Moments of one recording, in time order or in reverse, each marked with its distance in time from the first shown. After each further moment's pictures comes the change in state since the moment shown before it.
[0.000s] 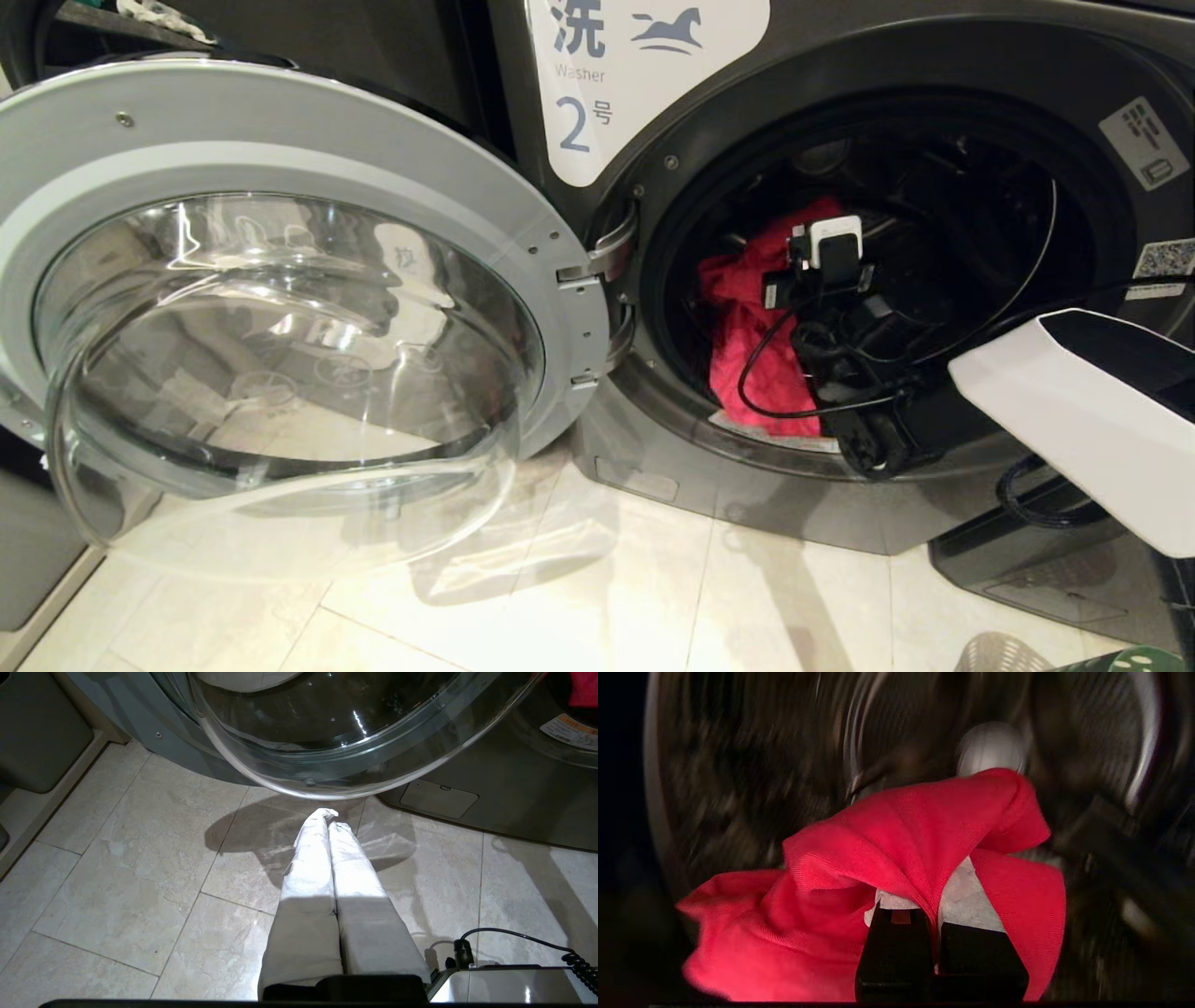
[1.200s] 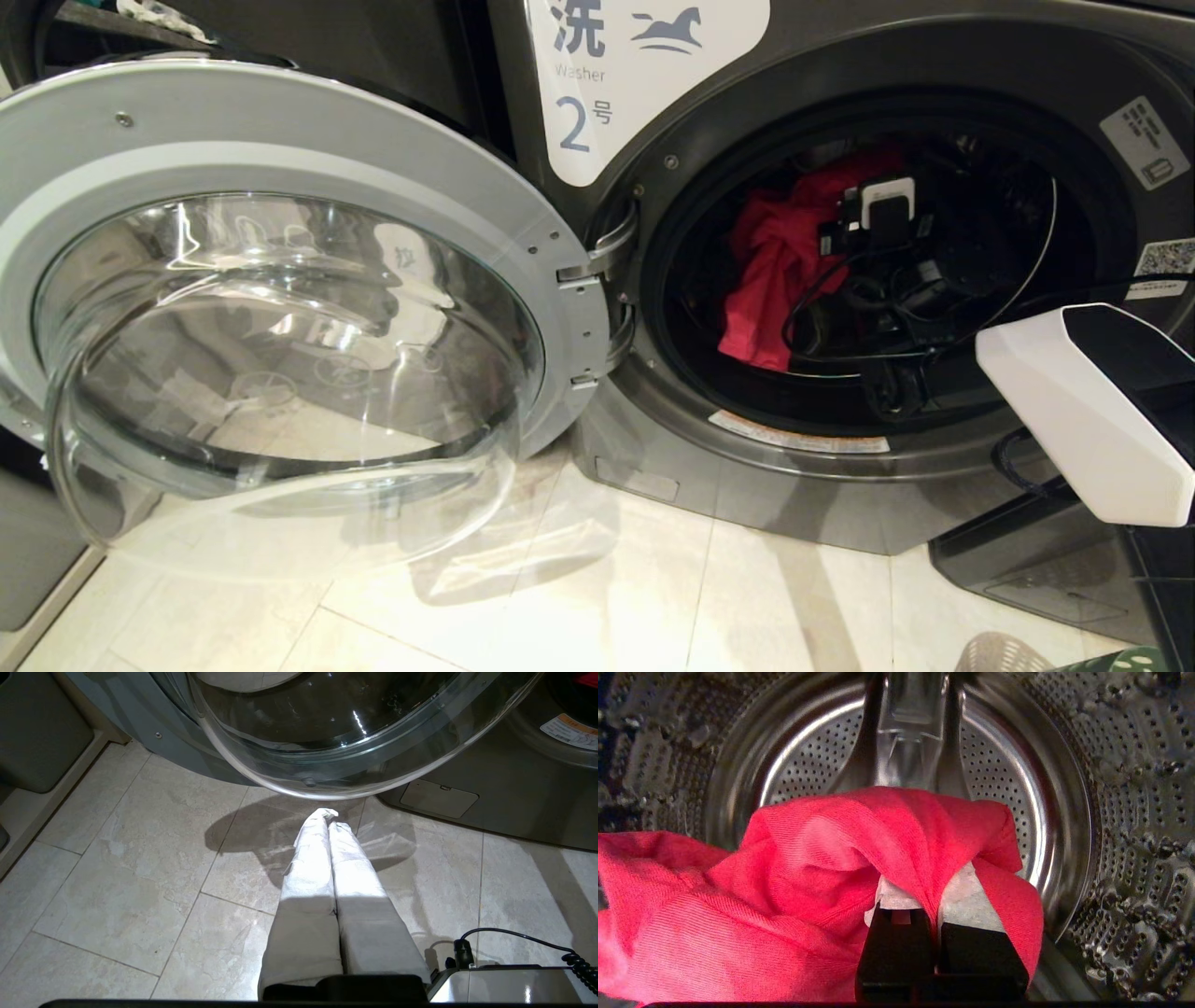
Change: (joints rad) left arm 0.000 0.000 0.000 0.000 0.000 0.000; right arm -0.162 0.117 -0.332 0.000 0.103 -0.106
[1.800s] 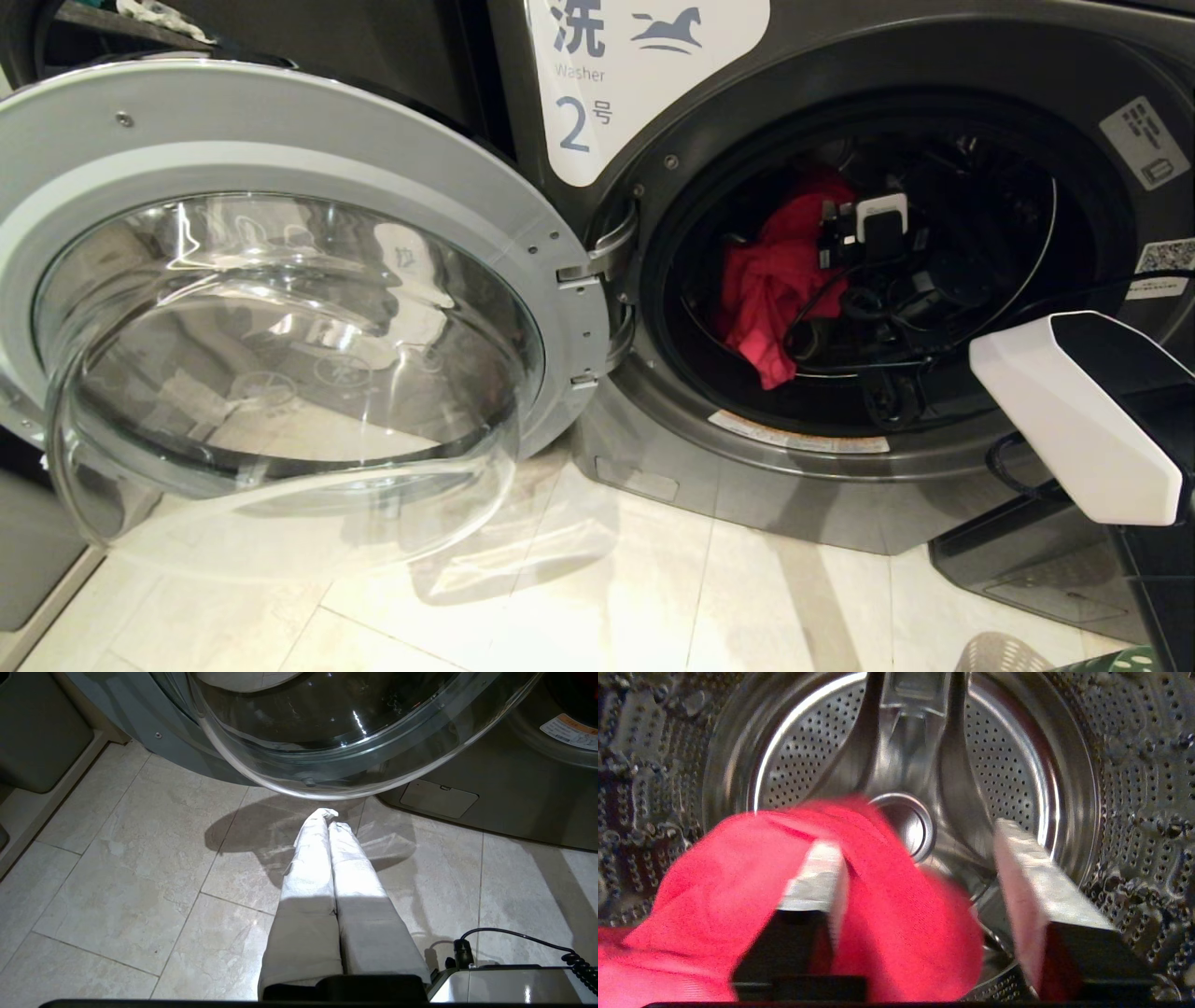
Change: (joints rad) left arm 0.000 0.000 0.000 0.000 0.000 0.000; right arm -0.011 0.026 0.014 0.000 0.000 -0.005
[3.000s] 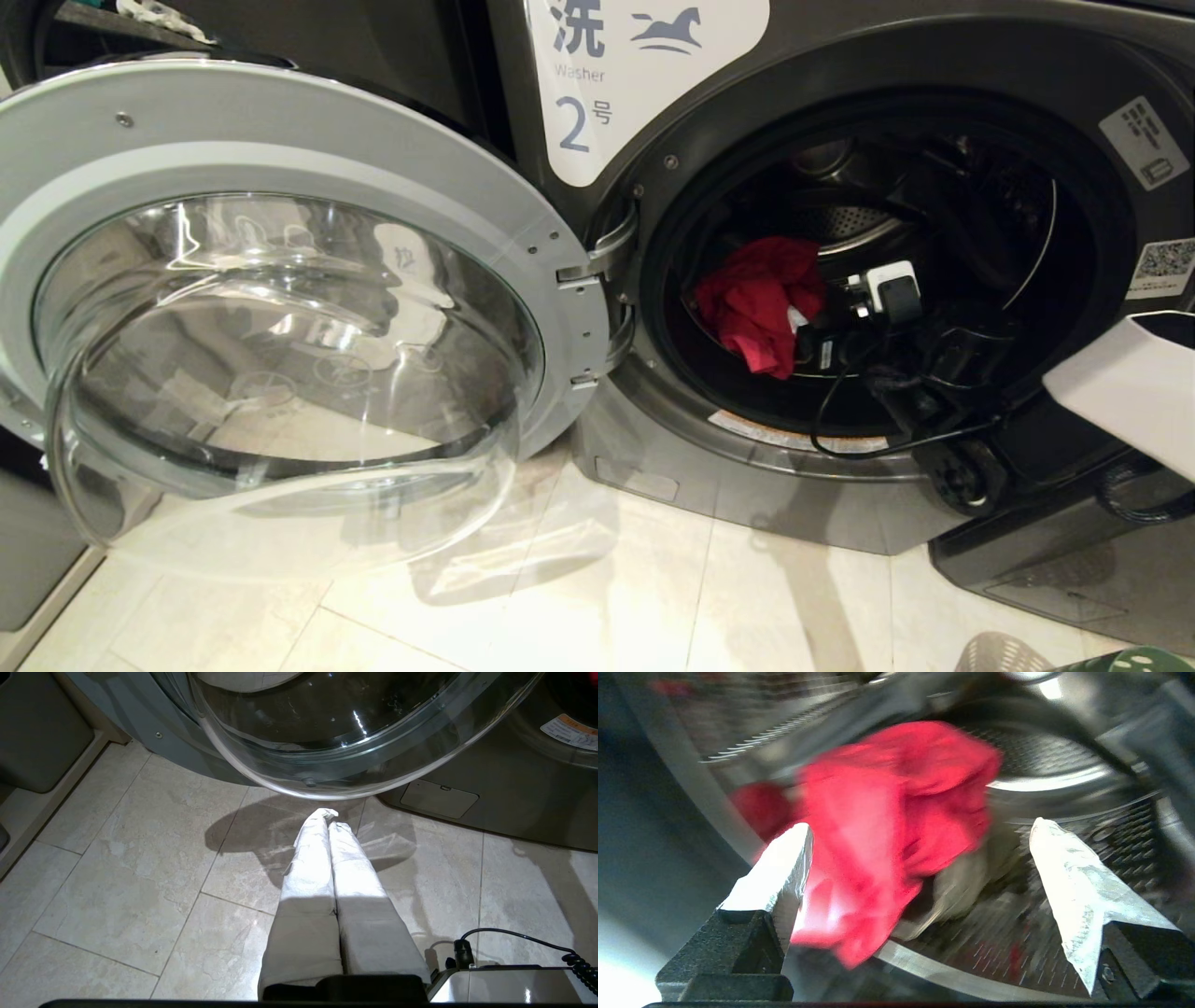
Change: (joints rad) left arm 0.000 0.000 0.000 0.000 0.000 0.000; right arm 0.038 -0.305 0.701 0.145 0.098 0.255
